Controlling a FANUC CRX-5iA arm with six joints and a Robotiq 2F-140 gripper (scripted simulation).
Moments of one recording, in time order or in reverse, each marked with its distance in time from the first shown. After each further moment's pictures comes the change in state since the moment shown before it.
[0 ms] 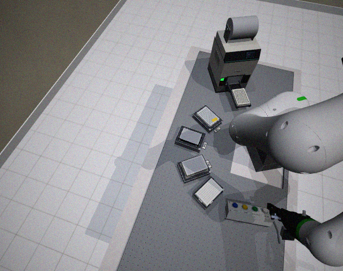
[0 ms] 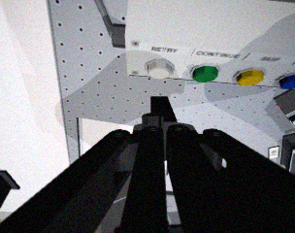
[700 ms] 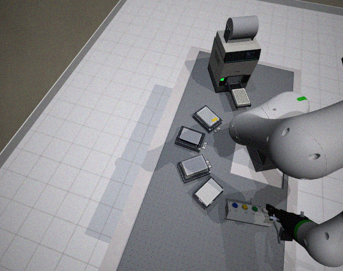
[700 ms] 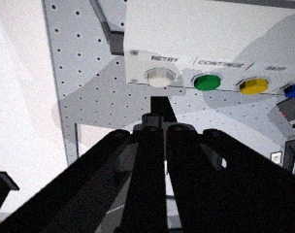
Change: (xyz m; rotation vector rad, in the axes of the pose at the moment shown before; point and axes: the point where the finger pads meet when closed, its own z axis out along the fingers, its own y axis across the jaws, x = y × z) arm 0.008 0.000 0.011 0.000 0.000 0.000
